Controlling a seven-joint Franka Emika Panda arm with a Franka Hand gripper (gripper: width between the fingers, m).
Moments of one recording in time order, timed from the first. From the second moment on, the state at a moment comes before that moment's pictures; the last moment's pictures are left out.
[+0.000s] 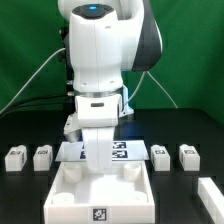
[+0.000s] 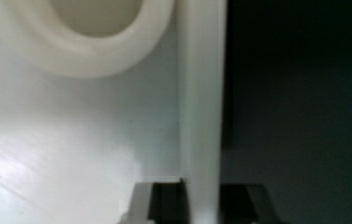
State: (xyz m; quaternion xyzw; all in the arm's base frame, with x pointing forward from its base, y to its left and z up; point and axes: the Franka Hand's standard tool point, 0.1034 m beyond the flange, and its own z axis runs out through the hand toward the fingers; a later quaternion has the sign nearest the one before) arm 0.430 -0.015 0.013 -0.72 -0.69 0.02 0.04
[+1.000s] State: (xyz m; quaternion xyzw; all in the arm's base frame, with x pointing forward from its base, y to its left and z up) arm 0.495 0.057 0.016 -0.71 -0.70 -0.03 0.03
